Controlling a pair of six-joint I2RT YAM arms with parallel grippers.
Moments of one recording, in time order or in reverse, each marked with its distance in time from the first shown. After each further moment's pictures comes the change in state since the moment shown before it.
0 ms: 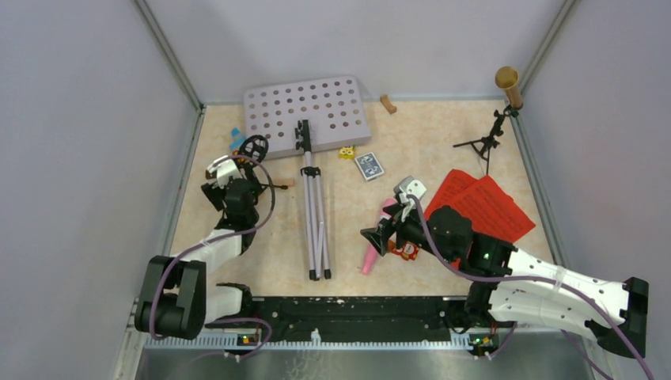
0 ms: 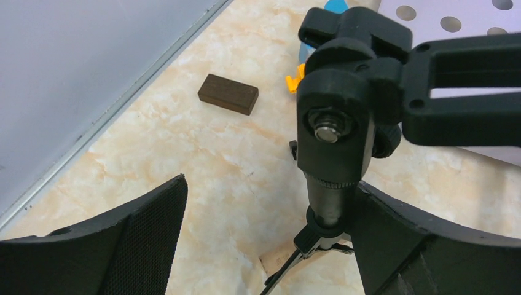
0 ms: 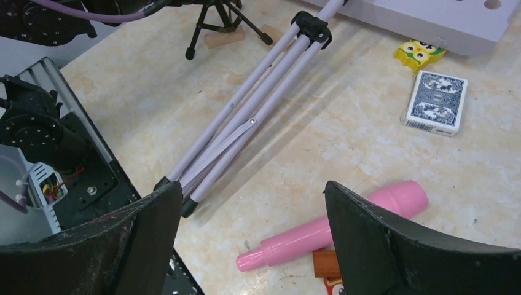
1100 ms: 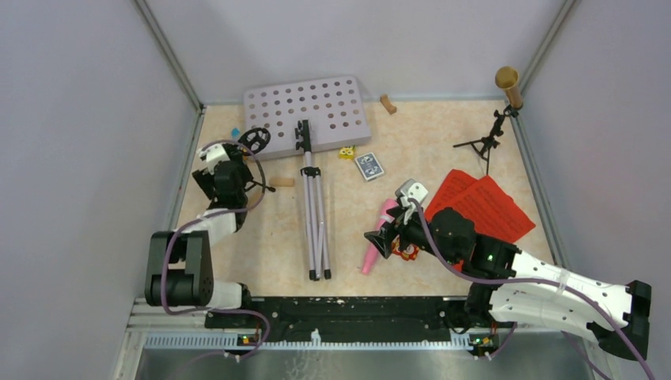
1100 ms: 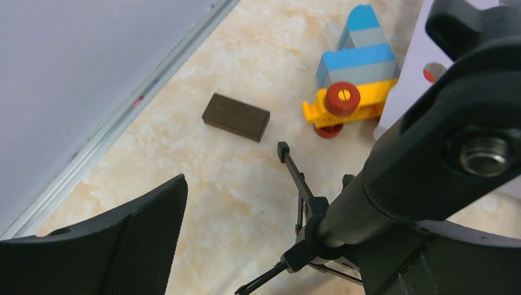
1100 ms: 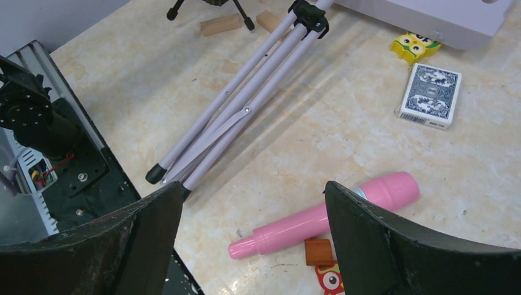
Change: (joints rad) left arm 0.159 0.194 0.178 -0.050 0.135 -0.003; right arm -0.002 -0.031 -0.014 -0.043 -0.006 -0.024
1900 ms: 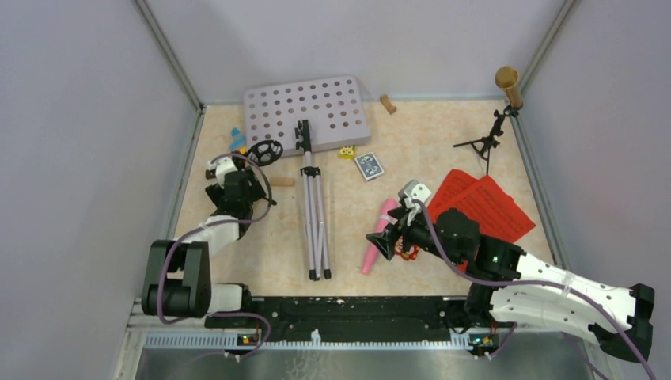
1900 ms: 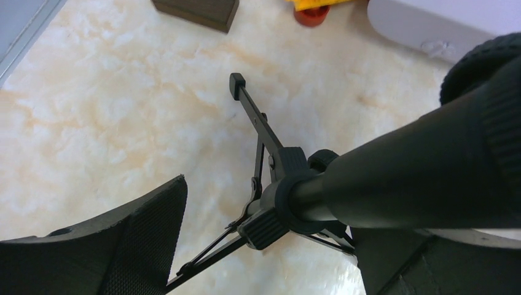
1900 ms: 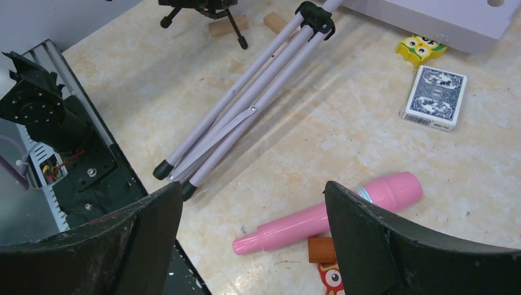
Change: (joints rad) left arm -0.050 -0.054 -0.050 -0.244 0.107 -0.166; right arm 0.000 -0.035 0.000 -0.021 -0.023 0.000
